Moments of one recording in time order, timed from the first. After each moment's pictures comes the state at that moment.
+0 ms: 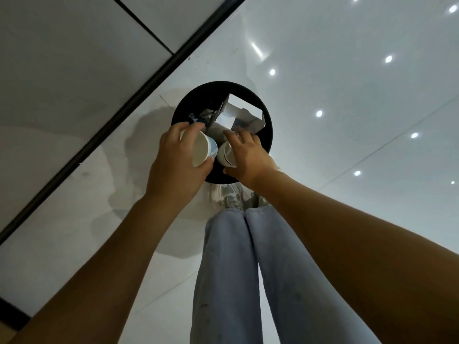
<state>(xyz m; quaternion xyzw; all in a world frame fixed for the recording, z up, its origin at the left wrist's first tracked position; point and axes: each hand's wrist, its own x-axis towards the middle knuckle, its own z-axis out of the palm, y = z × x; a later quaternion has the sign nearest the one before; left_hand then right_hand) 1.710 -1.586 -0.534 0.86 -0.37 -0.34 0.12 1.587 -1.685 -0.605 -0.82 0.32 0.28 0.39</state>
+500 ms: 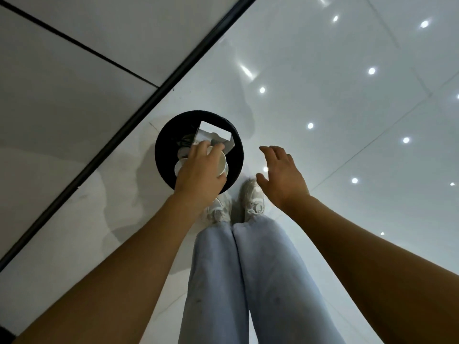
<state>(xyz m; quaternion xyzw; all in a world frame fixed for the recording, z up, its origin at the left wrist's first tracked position) 1.662 -1.651 -0.533 0.82 -0.44 -0.38 -0.01 1.503 -1.744 -0.545 -0.79 0.44 0.23 0.37</state>
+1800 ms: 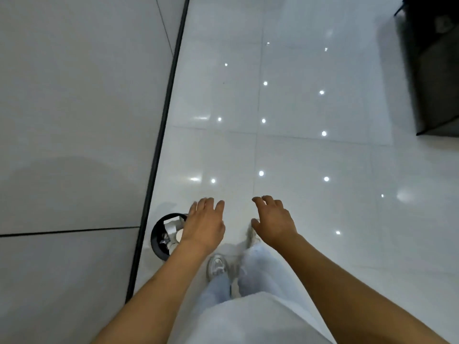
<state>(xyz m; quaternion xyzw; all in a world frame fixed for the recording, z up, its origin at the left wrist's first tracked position) 1.515 -1.682 -0.141 0.56 -0.78 -0.23 -0.15 1.337 -1.669 -0.146 -0.65 0.69 0.12 0.30</state>
